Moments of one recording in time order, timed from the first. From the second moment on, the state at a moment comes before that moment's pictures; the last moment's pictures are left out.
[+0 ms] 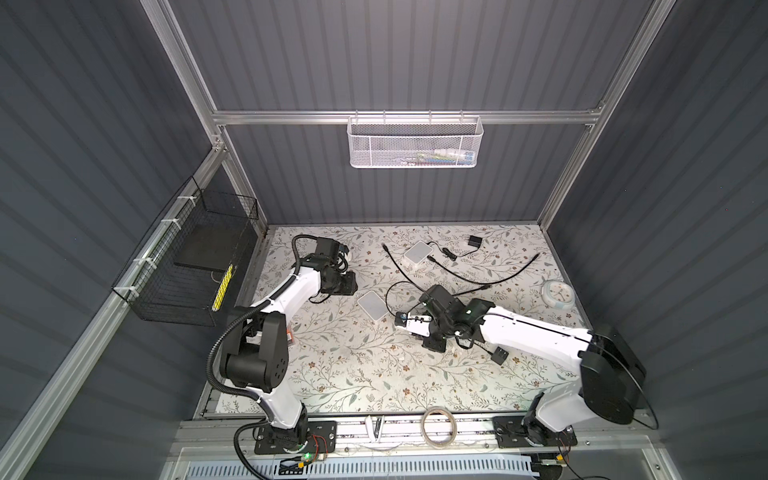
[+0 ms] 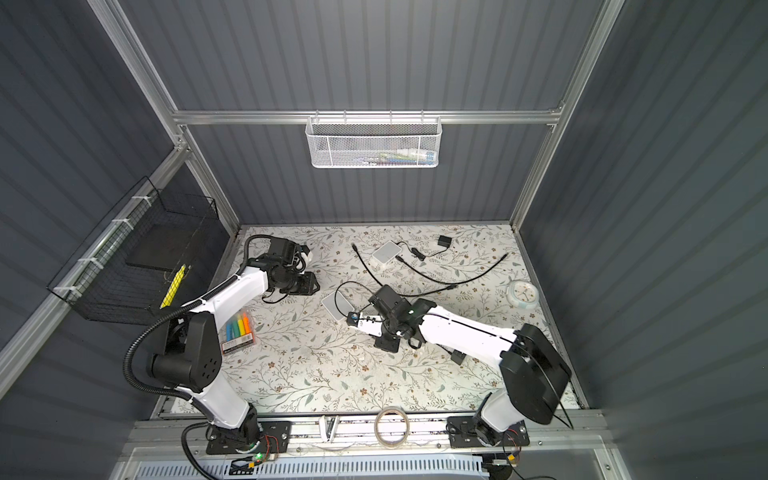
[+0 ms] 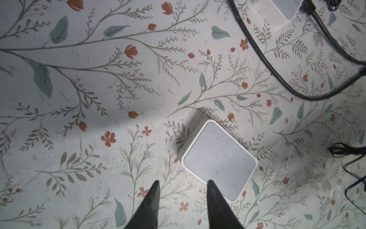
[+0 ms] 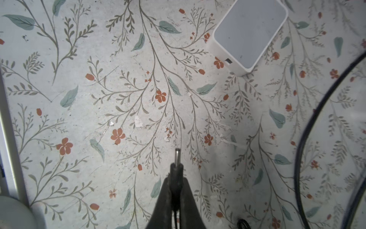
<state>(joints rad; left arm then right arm) -0.25 1.72 1.25 -0.61 0.21 -0.12 0.86 1.57 1.04 -0.56 -0.13 -0.51</state>
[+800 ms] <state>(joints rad) -0.25 1.87 1.28 -0.42 0.28 -0.18 0.82 1.99 1.38 -0.65 -0.26 -0.31</state>
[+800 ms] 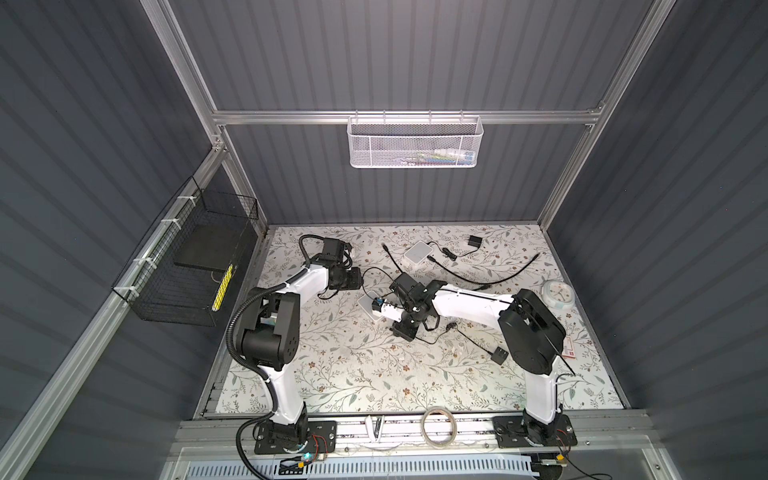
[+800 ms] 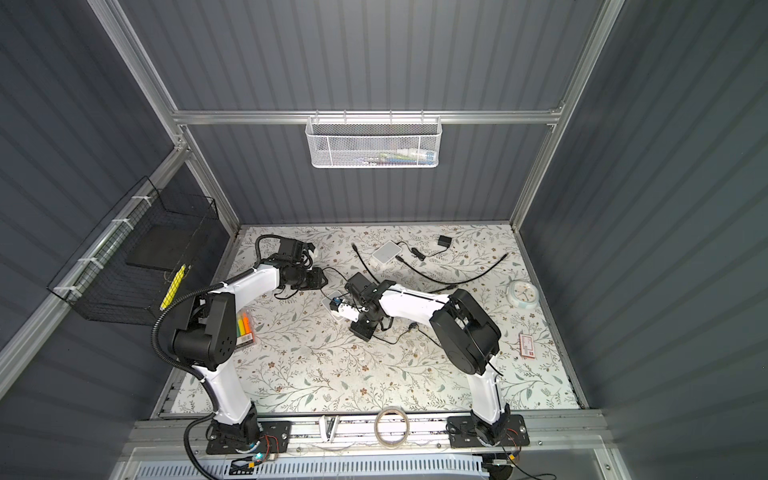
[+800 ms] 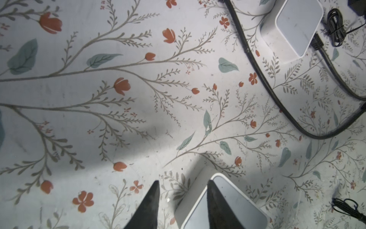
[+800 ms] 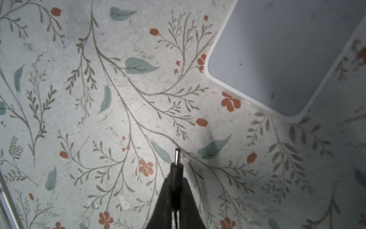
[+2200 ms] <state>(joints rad) -0.24 1.76 1.17 -0.36 0.47 -0.19 0.76 1.94 1.40 -0.66 -0.24 -0.18</state>
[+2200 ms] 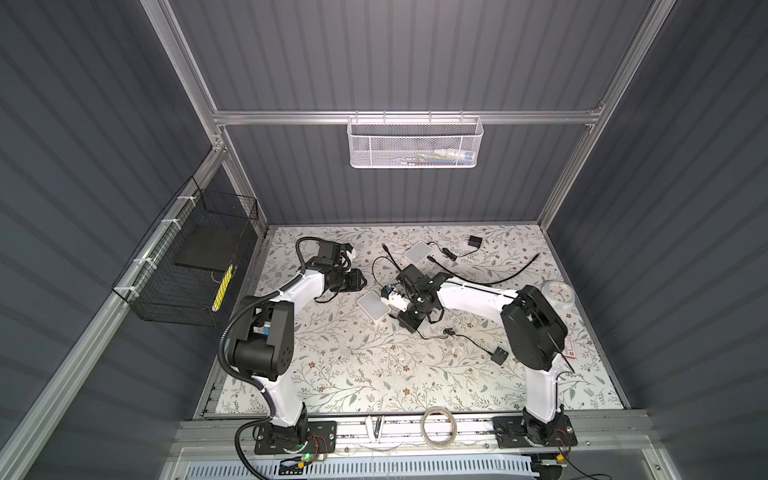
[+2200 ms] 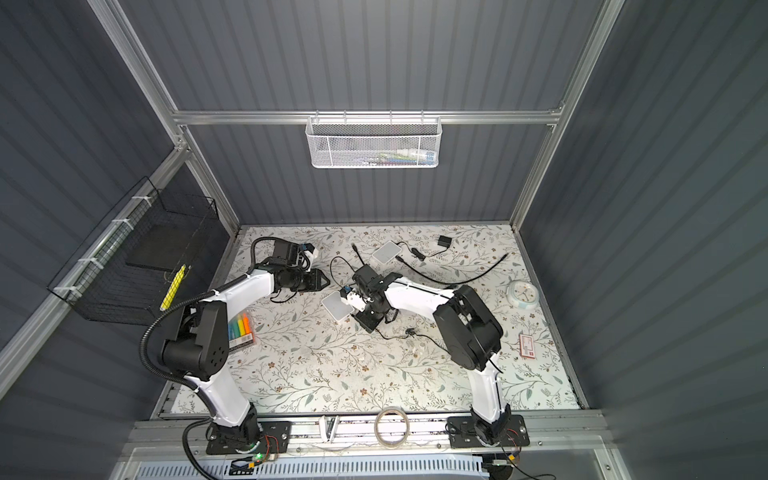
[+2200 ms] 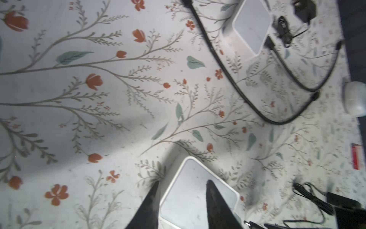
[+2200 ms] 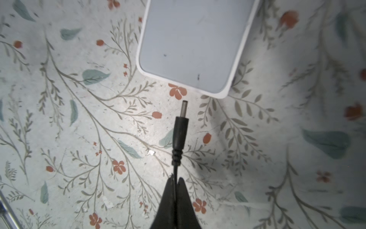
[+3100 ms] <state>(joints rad) -0.27 1.65 1.03 -0.12 1.11 -0.34 0.75 1.72 1.31 -0.55 -0.24 -0.13</state>
